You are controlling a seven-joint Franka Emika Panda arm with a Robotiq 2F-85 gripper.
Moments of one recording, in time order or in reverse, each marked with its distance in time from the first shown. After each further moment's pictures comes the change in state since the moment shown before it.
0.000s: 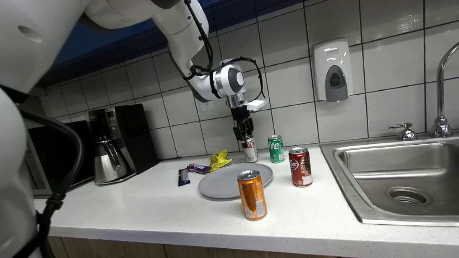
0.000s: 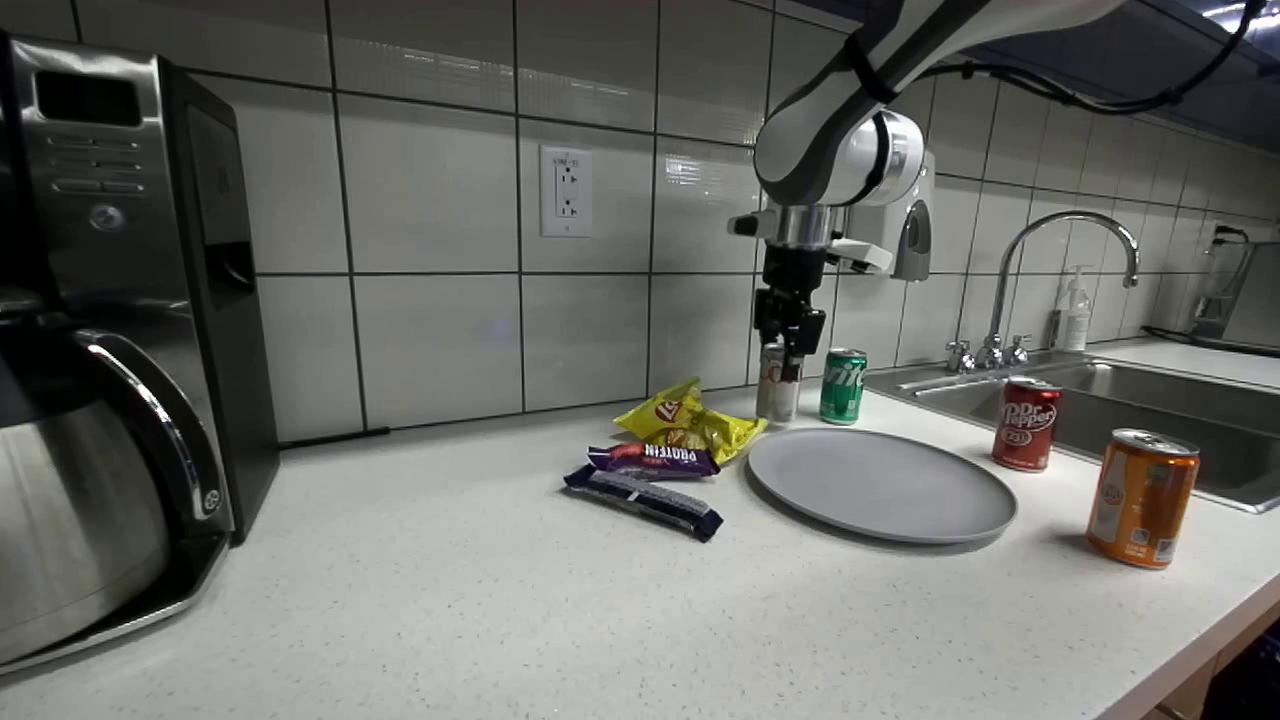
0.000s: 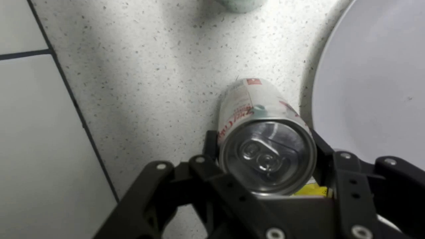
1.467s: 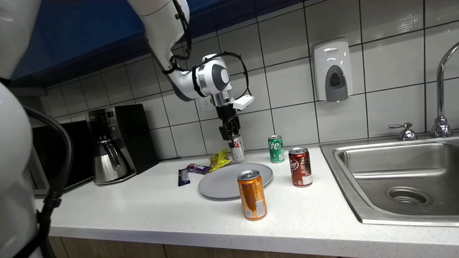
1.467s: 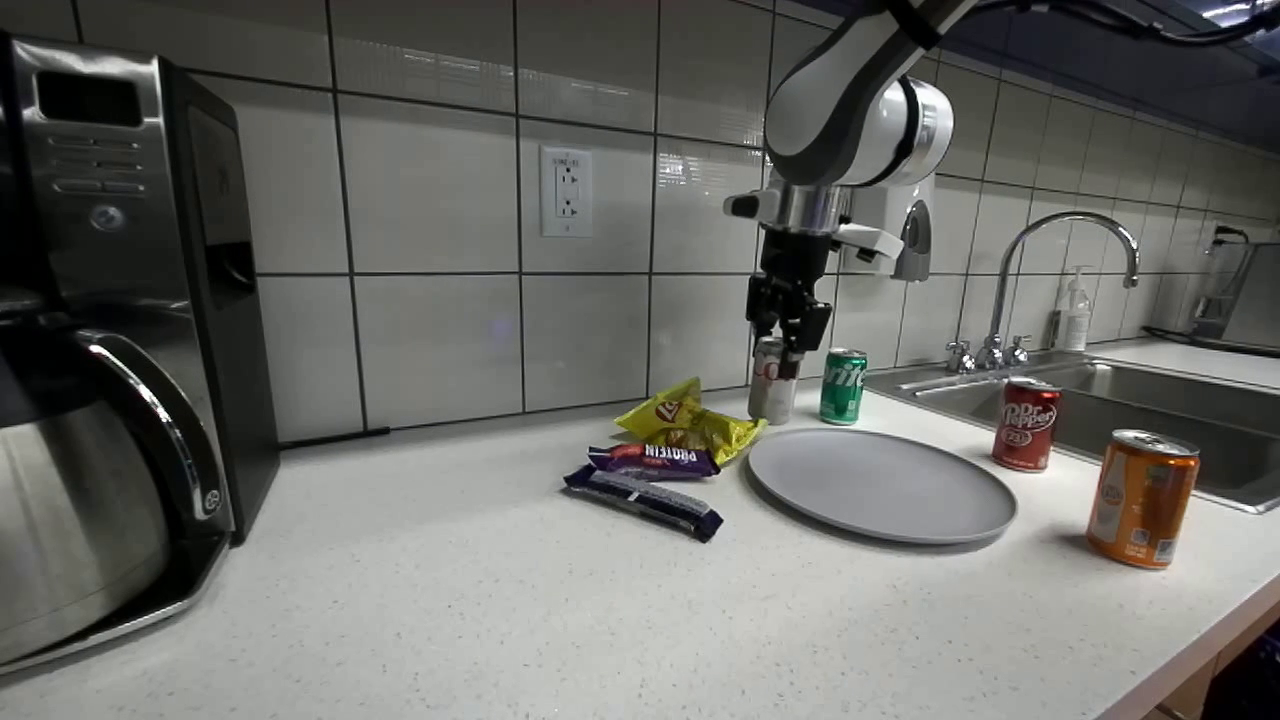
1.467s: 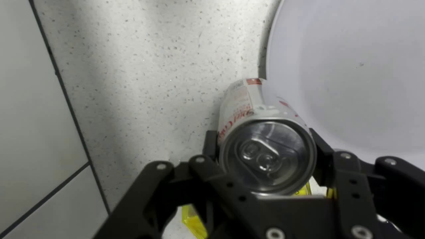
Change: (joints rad) arm 0.029 -0.181 0.025 -0.263 -0.001 0.127 -0.011
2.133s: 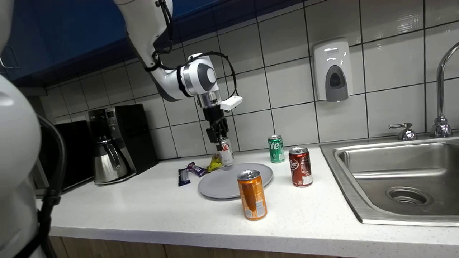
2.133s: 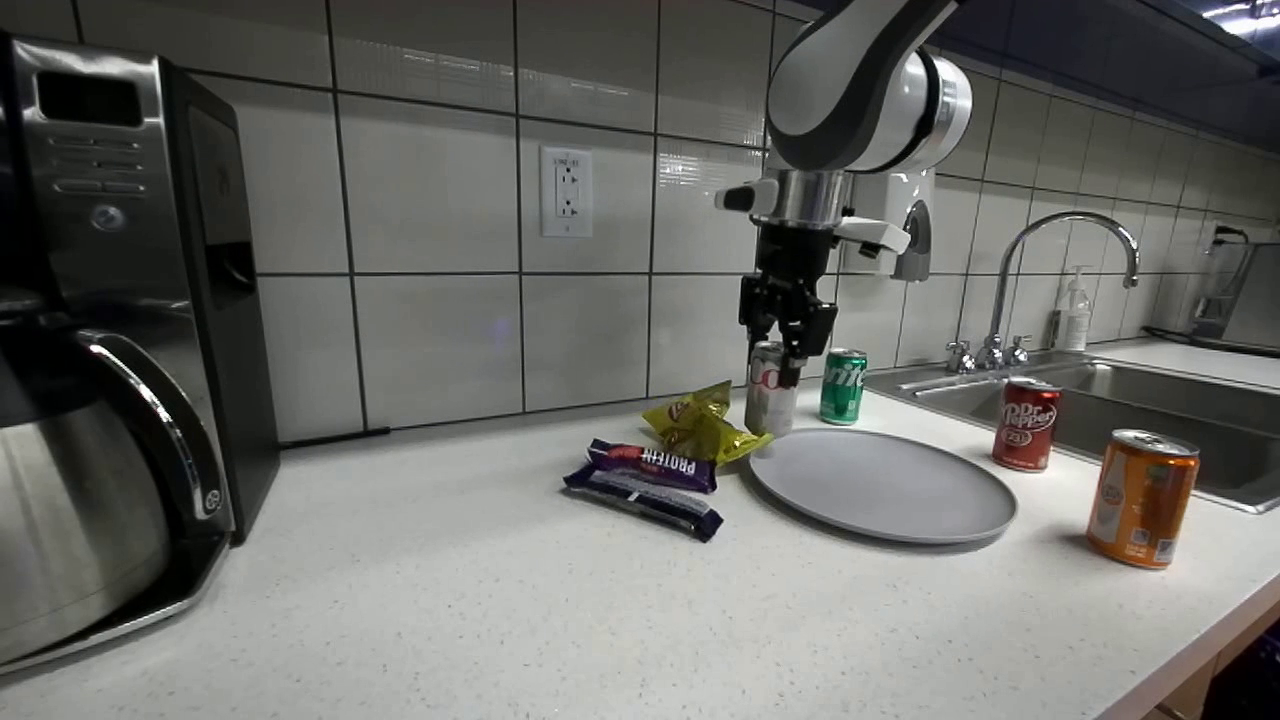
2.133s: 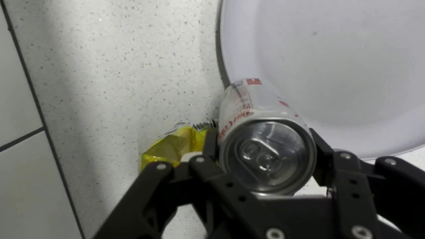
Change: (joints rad) arm 0.049 -0.107 0.007 -0.149 0.000 0.021 -0.001
